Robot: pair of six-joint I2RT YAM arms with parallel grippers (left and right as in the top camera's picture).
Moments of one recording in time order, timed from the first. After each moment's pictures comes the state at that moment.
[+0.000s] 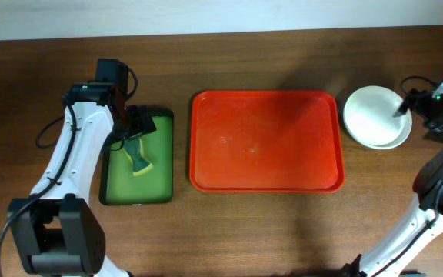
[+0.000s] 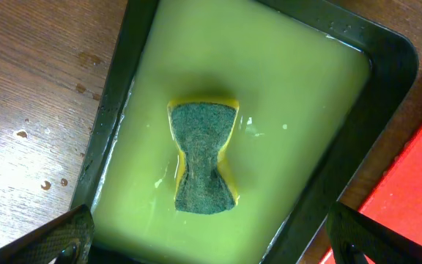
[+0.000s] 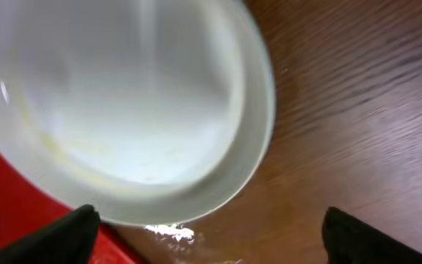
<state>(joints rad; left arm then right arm) -0.05 1.78 1.48 -1.10 -0.10 -0.45 -0.56 2.23 2.00 -1.33 -0.17 0.10</state>
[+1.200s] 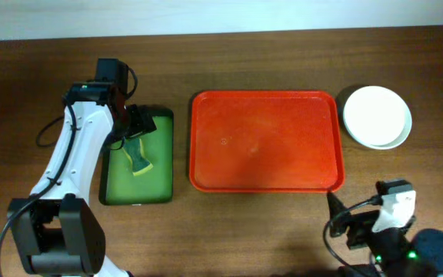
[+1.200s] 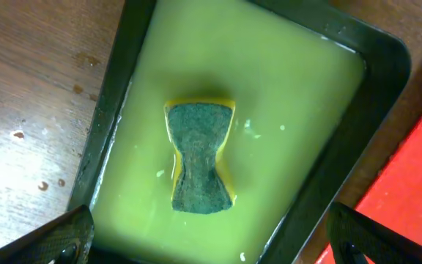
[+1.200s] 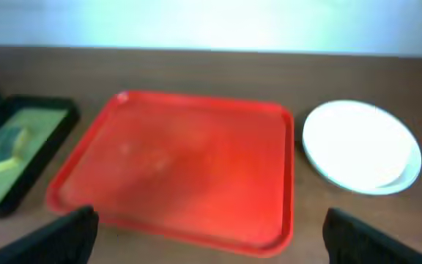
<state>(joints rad) -0.05 1.78 1.49 -1.10 -0.09 -0.45 0.03 0.27 0.77 -0.92 -0.16 0.01</state>
